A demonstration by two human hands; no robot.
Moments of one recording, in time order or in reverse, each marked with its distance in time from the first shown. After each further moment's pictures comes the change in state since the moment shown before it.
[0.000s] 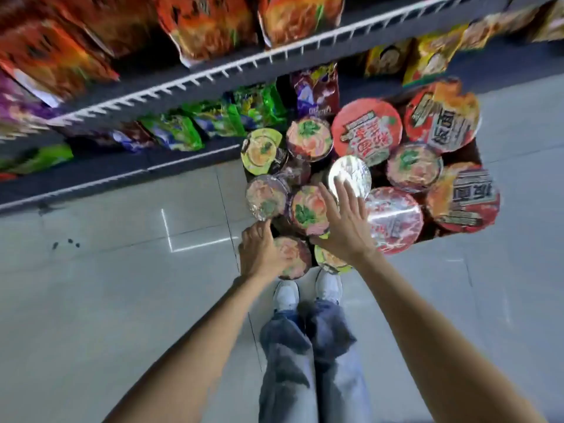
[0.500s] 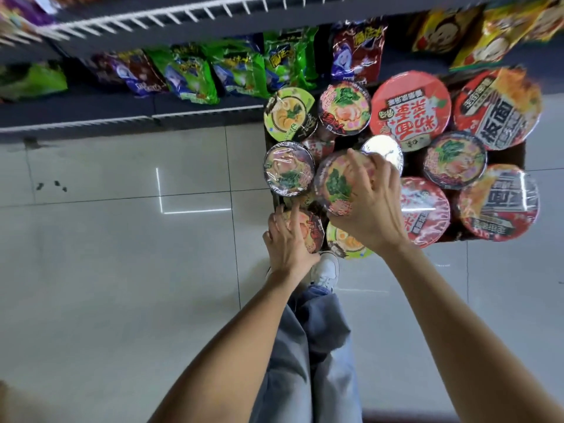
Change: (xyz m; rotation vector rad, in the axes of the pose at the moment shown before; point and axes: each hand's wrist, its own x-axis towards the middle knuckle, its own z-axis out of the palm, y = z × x) left_hand -0.007 0.006 0.073 -0.098 0.193 -0.024; right_hand 0.002 -0.014 -0.017 0.027 0.207 -0.097
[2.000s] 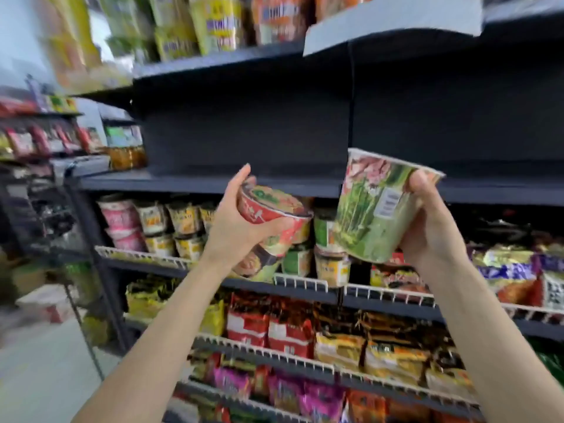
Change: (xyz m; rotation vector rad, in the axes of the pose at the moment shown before) left_hand -0.340 -0.238 -0.935 -0.871 1.009 0.745; right_hand -0.129 -0.758 -0.501 1.390 0.130 -0.875
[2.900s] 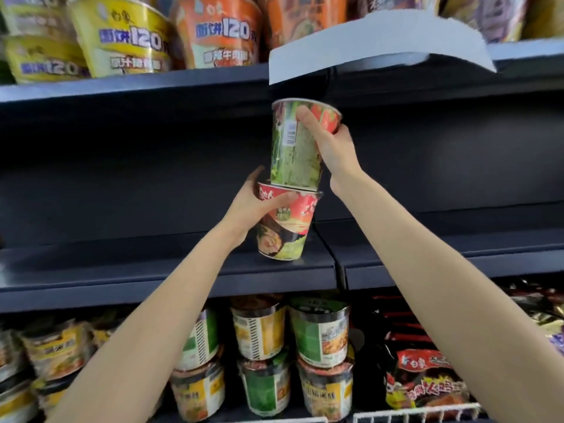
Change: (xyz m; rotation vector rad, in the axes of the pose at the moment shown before) left_hand 0.310 -0.110 0.083 -0.176 -0.353 -0.004; right_hand 0.314 0.031 0.061 -0.383 0.326 -0.205
